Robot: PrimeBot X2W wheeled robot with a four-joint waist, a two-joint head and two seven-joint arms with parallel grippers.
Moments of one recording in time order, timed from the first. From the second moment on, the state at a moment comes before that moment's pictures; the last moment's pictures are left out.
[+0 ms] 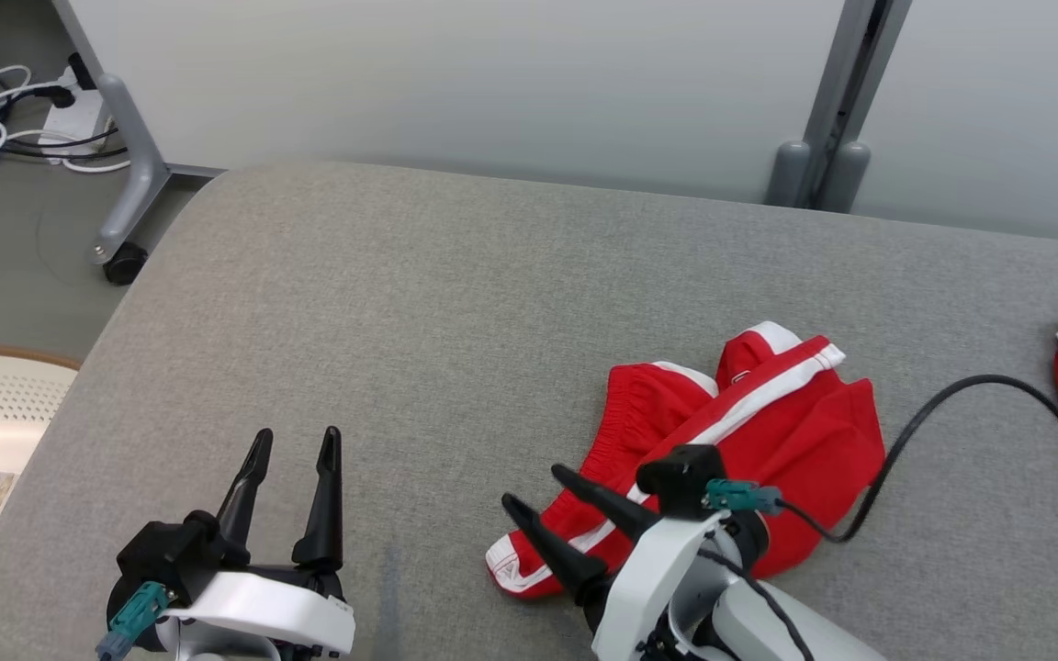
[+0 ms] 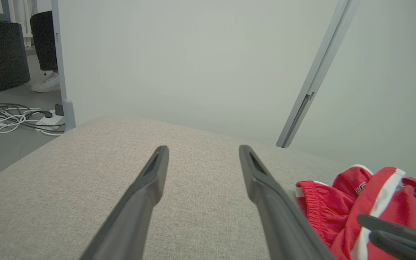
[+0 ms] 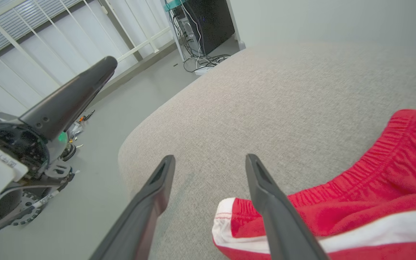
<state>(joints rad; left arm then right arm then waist) -0.07 0.05 -0.10 0.26 -0.35 -0.08 -0.26 -0.44 -0.05 0.86 0.51 0.73 0.13 -0.07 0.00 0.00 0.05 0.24</state>
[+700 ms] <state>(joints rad) -0.02 0.06 -0.01 0.21 -0.33 -0.07 -0.26 -0.22 -0.22 0.22 0.23 0.52 0.13 -0.20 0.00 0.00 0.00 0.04</state>
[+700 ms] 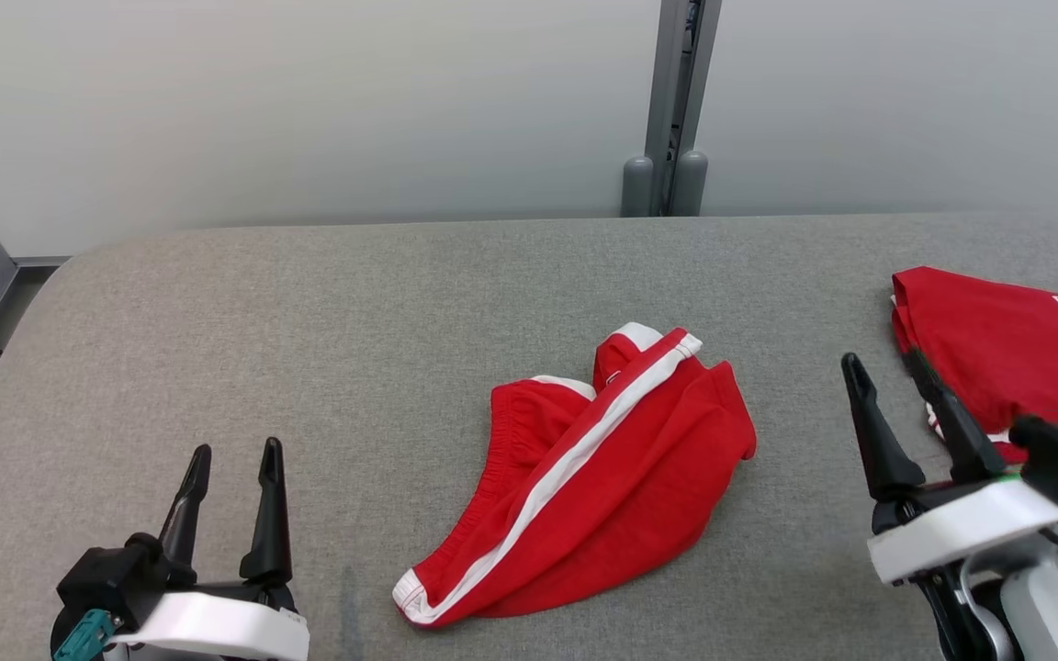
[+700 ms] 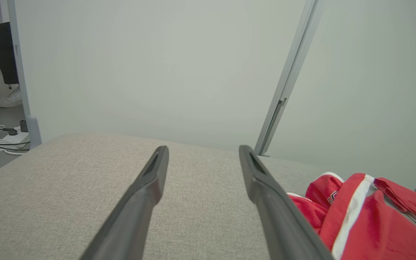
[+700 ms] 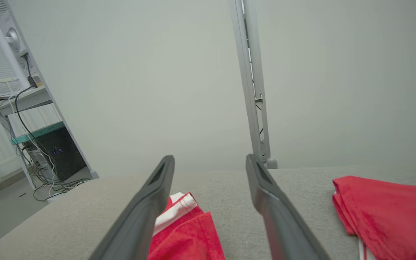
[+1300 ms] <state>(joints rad) -0.03 0.05 -0.03 0.21 -0.32 -0.07 -0.26 -0.36 -0.20 0.29 0.35 0.55 0.13 0.00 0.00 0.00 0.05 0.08</state>
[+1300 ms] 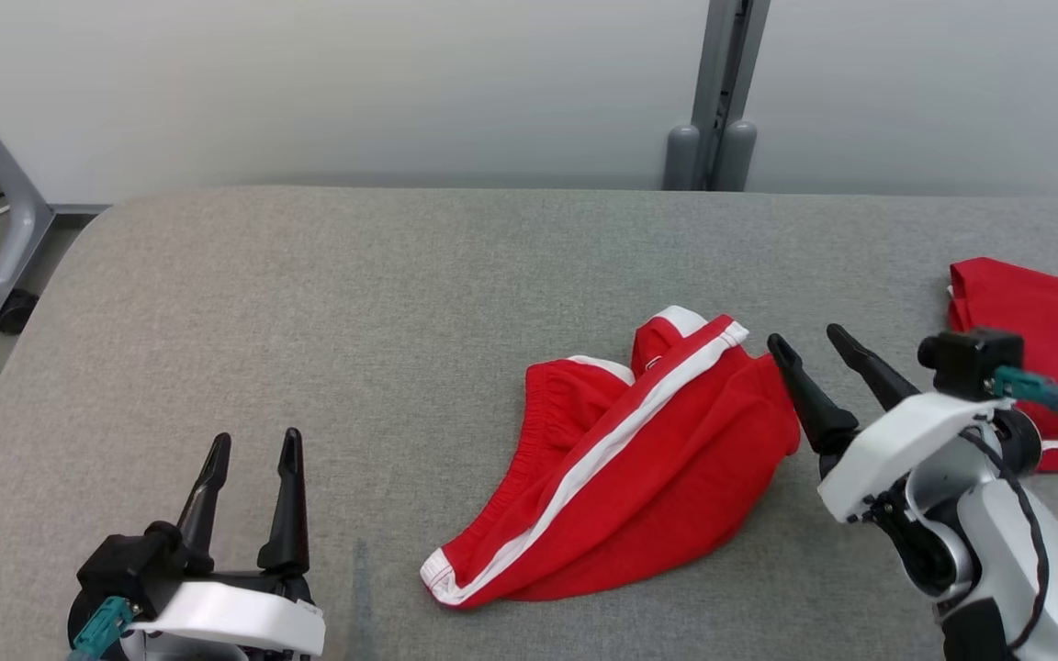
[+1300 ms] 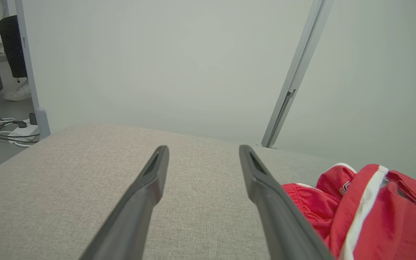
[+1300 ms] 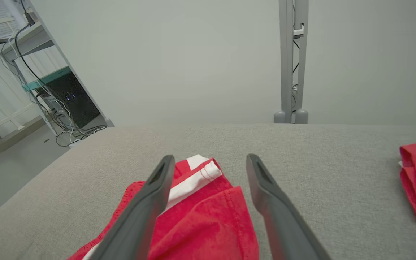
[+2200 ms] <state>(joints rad) -0.06 0.05 -0.05 0.23 -0.34 -0.06 -0.26 -0.60 -0.24 0.37 0.66 0.72 0.13 0.17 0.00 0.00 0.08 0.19</state>
